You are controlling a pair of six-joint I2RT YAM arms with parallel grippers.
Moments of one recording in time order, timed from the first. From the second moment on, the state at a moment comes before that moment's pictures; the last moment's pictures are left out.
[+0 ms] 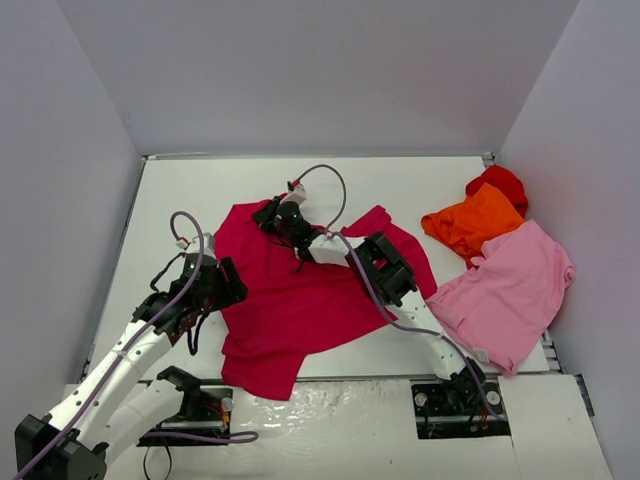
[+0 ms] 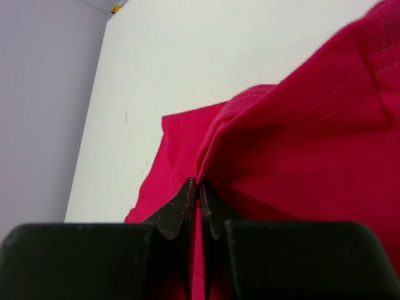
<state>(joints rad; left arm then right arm) -0.43 0.82 0.66 -0.61 -0.13 -0.66 0.74 2.63 1.86 0.53 0.10 0.93</state>
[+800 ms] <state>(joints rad) -0.43 0.85 0.63 -0.58 -0.11 -0.66 0.50 2.85 1.99 1.04 0.16 1.54</state>
